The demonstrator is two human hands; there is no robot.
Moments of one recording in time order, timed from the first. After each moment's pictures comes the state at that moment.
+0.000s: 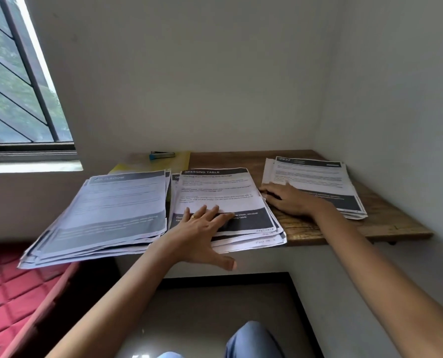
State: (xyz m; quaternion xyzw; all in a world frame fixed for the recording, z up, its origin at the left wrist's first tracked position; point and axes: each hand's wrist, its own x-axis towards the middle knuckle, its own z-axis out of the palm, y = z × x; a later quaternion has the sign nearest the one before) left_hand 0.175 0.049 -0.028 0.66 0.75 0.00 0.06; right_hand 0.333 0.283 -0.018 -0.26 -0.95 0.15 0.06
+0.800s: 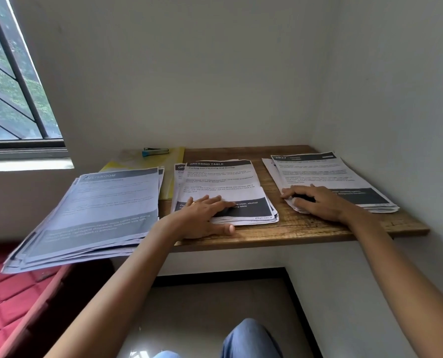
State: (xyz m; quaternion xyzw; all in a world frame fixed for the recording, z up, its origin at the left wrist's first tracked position) left_hand 0.151 0.097 -0.024 0.67 0.73 0.03 0.12; right_hand 0.404 0.292 -0.019 -0.28 -0.93 0.23 0.10
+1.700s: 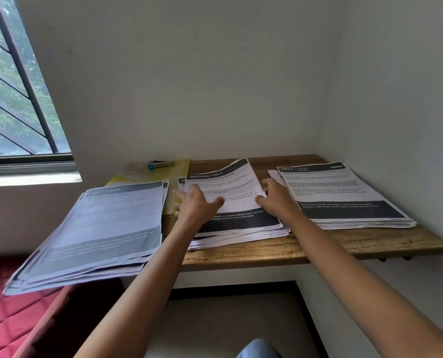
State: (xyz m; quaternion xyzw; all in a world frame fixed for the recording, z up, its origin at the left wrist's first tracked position) left_hand 0.145 0.136 -0.011 0.35 0.88 0.31 0.09; right_hand 0.282 0.273 -0.024 -0.38 -0.83 0.28 0.28
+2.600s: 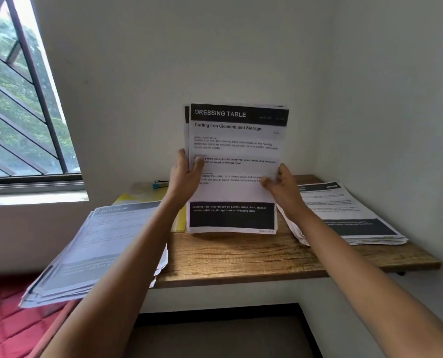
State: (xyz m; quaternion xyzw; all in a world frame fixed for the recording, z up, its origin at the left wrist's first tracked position) left_hand 0.118 0.130 0.069 0.44 0.67 0.60 -0.03; right_hand 0.293 0.279 0.023 -0.18 -0.69 0.51 0.48
